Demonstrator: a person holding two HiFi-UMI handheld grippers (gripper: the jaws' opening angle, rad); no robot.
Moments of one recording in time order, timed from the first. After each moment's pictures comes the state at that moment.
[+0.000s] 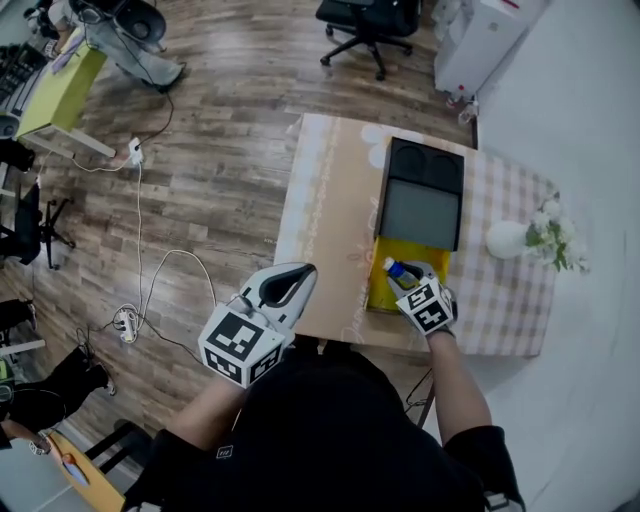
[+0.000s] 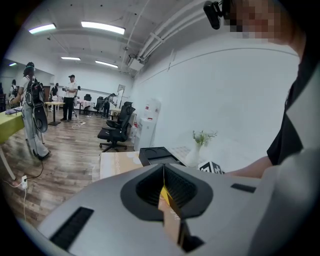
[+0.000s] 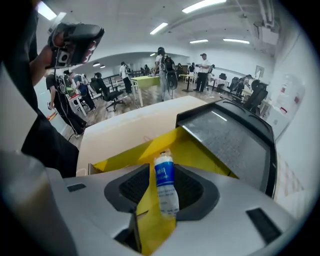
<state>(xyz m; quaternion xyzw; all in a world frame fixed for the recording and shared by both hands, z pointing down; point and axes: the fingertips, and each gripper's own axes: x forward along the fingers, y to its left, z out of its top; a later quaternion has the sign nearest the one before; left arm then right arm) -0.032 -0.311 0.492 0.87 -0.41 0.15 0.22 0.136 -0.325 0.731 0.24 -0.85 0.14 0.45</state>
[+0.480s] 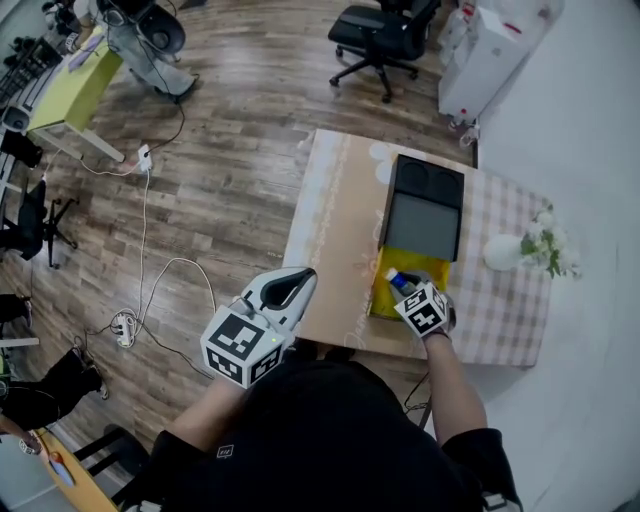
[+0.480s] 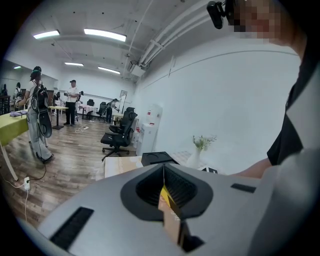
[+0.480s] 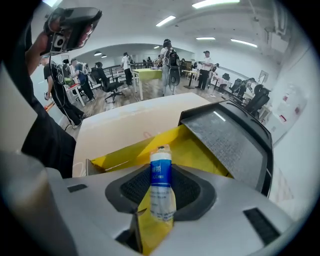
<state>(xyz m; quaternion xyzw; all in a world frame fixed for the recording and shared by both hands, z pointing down) -0.045 -0.296 0.467 0.87 -0.43 0.13 0.20 0.139 -0.324 0.735 0.24 -0.83 0.12 0.49</state>
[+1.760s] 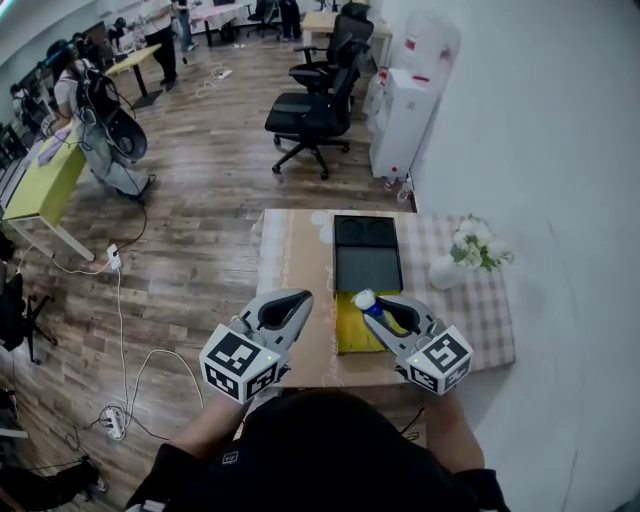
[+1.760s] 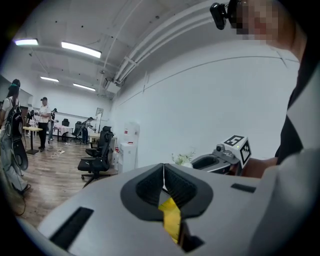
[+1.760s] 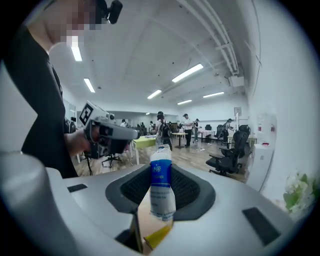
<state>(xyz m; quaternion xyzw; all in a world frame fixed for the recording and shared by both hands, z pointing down) 0.017 -0.289 0.380 0.93 -0.34 0.07 0.09 0.114 -0.274 0.426 0.32 -0.94 0.05 0.13</state>
